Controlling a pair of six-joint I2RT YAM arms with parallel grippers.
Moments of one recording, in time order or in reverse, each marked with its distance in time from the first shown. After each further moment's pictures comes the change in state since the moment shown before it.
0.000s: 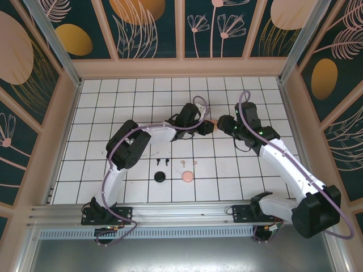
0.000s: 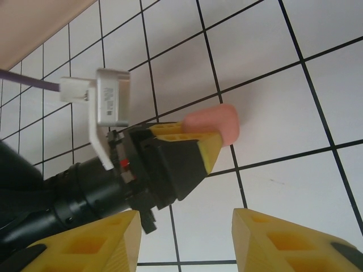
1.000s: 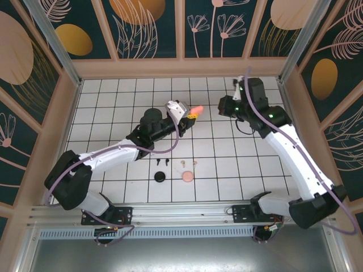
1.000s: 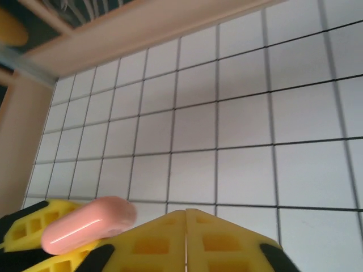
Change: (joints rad) left arm 0.000 -0.708 -0.552 0.341 -0.126 0.514; right arm 0.022 0.061 0.402 -0.223 -0.038 -0.143
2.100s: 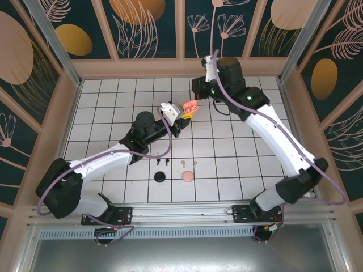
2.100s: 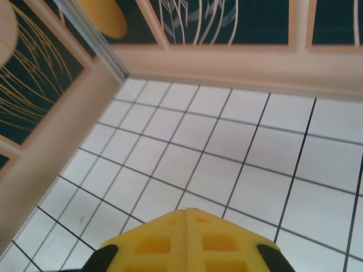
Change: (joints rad) left arm 0.007 -0.128 -0.081 0.028 -0.027 0.051; right arm 0.177 0.329 0.404 0.063 -0.048 -0.237
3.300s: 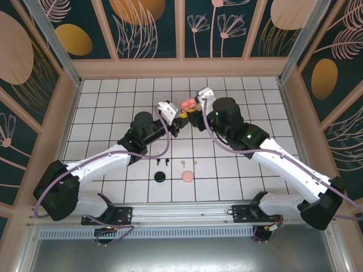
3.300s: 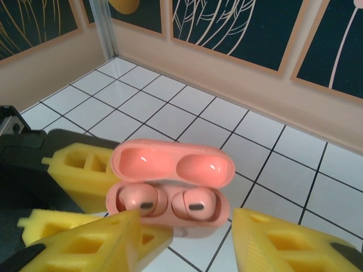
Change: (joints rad) left arm 0.000 -0.029 -0.001 -0.011 -0.032 -0.043; right arm 0.195 -0.360 -0.570 0.336 0.249 -0.285
